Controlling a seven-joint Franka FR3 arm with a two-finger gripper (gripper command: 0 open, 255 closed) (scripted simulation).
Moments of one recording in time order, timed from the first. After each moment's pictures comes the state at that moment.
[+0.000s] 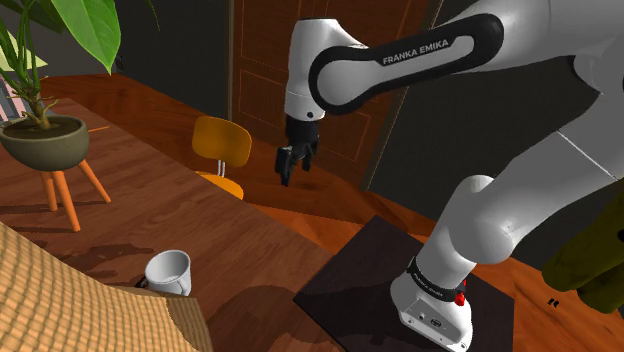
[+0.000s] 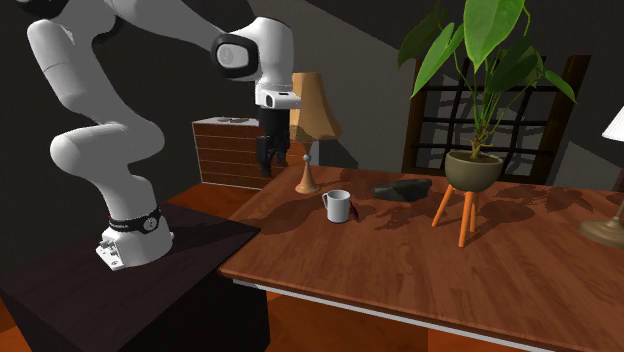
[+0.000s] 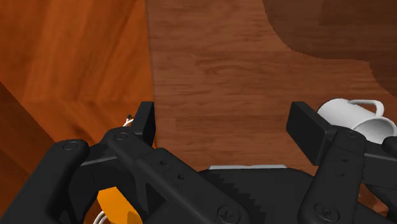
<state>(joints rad) 0.13 -0.37 0.24 -2.45 0.09 2.04 0.17</state>
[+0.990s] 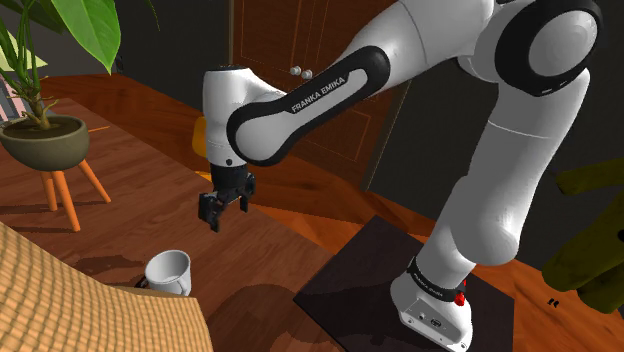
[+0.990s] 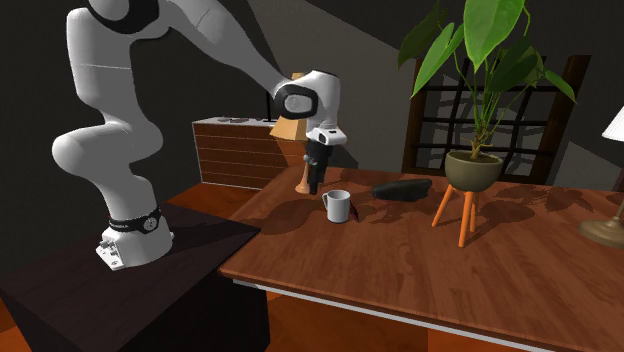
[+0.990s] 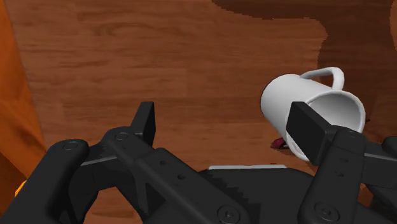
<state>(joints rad) 0.21 0.14 0.37 -2.17 0.02 2.25 0.42</state>
